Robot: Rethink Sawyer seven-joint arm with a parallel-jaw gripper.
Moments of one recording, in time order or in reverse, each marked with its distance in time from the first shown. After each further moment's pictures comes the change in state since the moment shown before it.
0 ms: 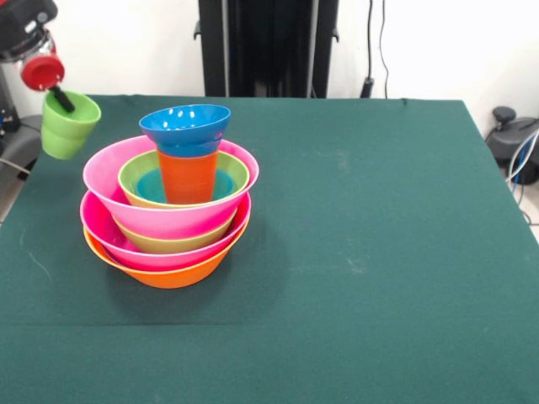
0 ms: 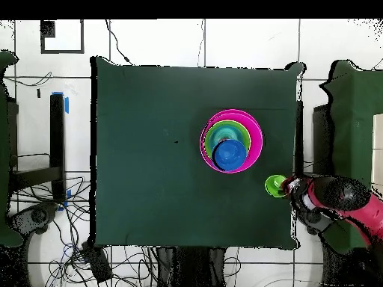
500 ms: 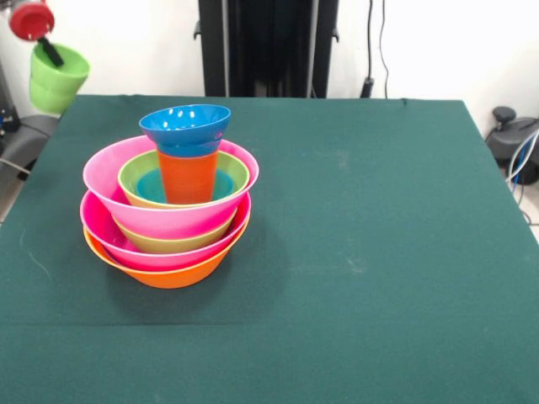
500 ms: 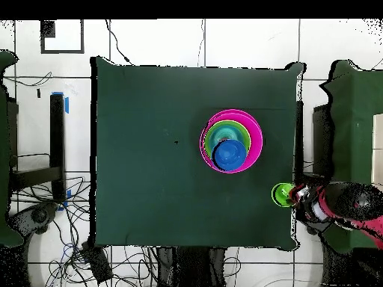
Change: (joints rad) arm -0.001 -0.163 0.000 0.070 0.000 0.104 0.000
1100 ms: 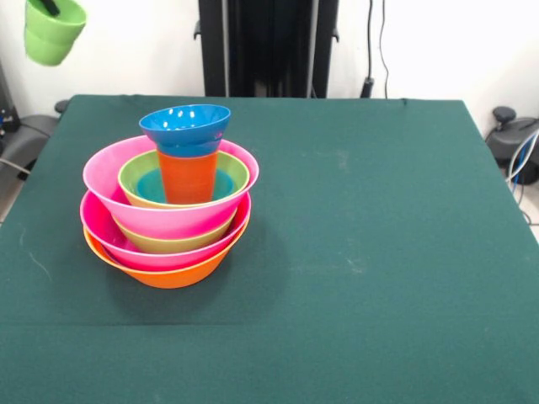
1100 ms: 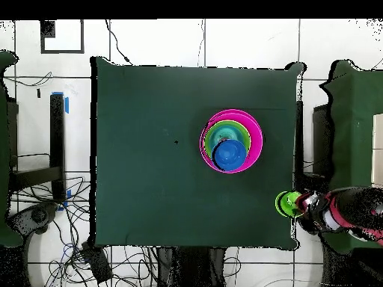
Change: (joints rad) arm -0.002 -0.140 0.018 0.044 0.044 0.130 0.000
